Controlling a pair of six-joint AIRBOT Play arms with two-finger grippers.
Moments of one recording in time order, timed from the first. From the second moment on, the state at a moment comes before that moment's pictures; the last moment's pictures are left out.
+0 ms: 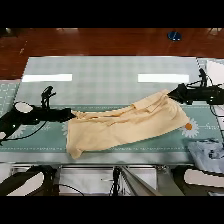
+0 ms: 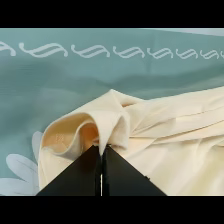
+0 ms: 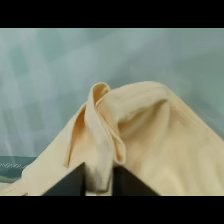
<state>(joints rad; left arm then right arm) 0.05 -1.16 0.55 0.77 -0.85 -1.11 -0.36 -1.45 0.96 -0.70 1.05 1.16</state>
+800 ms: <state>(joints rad) 0.30 -0.89 1.15 0.77 -1.12 -1.16 -0.50 -0.89 1.01 -0.52 1.05 1.16</state>
